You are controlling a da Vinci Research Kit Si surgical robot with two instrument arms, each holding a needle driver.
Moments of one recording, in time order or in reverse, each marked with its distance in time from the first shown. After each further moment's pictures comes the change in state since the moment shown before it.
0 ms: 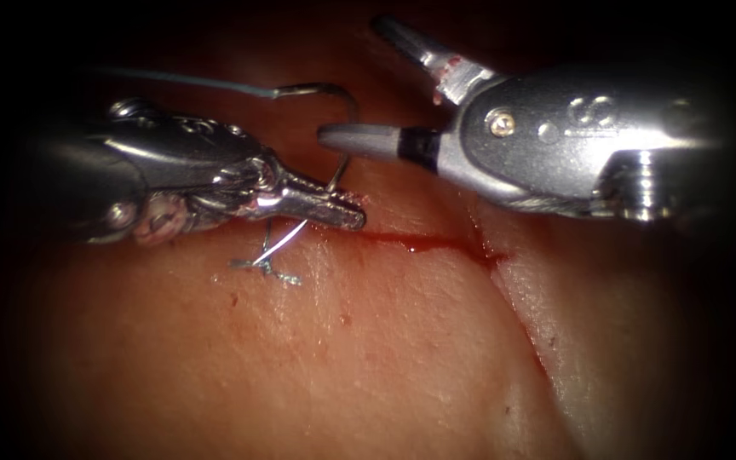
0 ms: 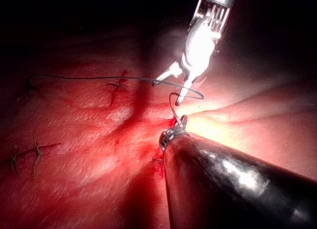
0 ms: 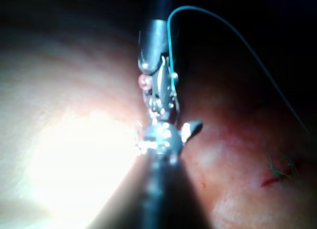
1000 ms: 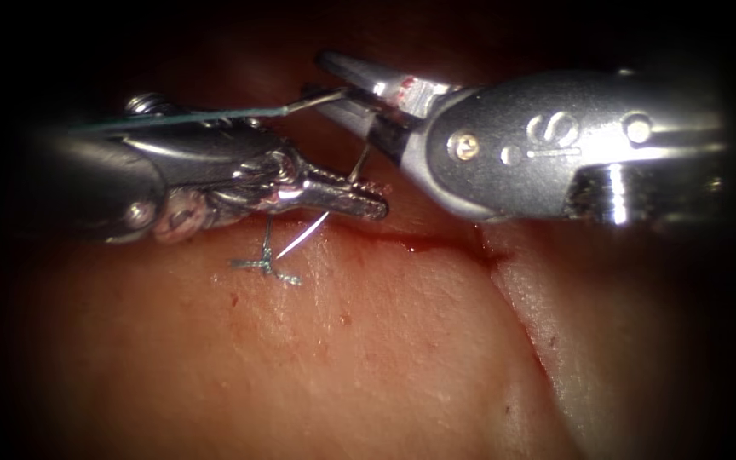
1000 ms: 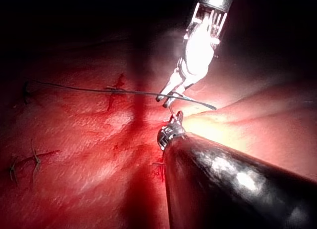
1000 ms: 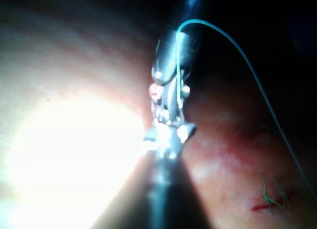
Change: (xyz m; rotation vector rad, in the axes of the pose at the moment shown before) right arm 0.000 0.000 0.000 0.086 0.039 -0.282; left arm 0.000 0.000 0.000 0.018 0.028 0.135
